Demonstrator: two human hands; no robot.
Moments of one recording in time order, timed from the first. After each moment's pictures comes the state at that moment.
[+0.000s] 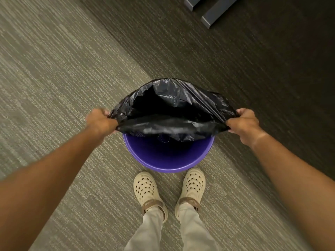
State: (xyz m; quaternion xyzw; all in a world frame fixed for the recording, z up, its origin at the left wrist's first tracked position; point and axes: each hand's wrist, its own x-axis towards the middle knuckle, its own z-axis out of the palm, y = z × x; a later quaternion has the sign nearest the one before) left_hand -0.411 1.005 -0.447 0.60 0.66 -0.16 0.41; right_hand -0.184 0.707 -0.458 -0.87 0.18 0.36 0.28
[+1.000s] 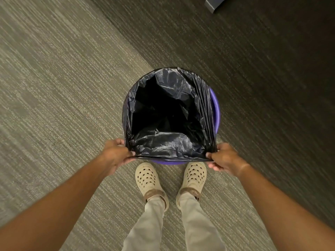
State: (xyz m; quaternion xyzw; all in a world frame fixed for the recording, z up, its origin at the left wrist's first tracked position) left_hand -0.471 0.927 -0.455 0.37 0.68 -0.20 0.60; right_hand -0.288 0.660 -0.474 -0.73 0.21 0.60 0.25
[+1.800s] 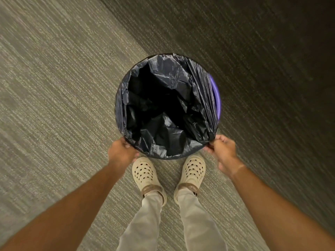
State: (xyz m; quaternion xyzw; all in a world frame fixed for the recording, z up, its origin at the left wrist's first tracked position) left_hand -0.486 0.887 -0.496 0.54 0.66 -0.18 0.49; right_hand -0.304 0.668 -0.501 -0.70 0.34 0.41 0.48
